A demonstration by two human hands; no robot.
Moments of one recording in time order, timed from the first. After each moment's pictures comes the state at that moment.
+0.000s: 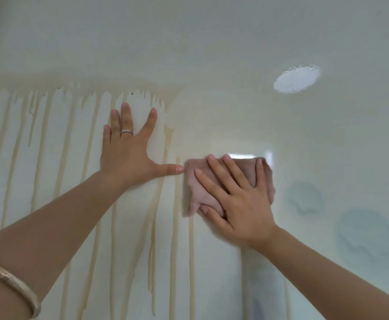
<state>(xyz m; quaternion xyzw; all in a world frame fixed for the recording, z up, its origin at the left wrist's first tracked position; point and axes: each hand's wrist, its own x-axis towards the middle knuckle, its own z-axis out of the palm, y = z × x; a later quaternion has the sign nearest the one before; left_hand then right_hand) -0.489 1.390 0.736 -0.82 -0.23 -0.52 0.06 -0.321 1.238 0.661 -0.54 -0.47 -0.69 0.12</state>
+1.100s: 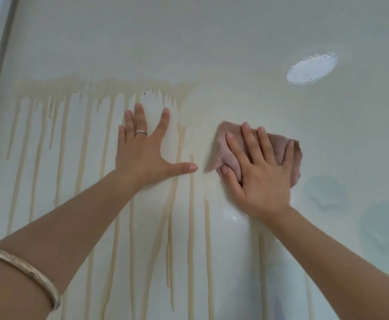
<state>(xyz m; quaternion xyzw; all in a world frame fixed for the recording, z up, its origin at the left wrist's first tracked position) -0.488 1.395 0.735 -0.83 -0.23 -0.50 0.08 -0.320 1.254 0.689 -0.58 -0.34 -0.70 0.23</state>
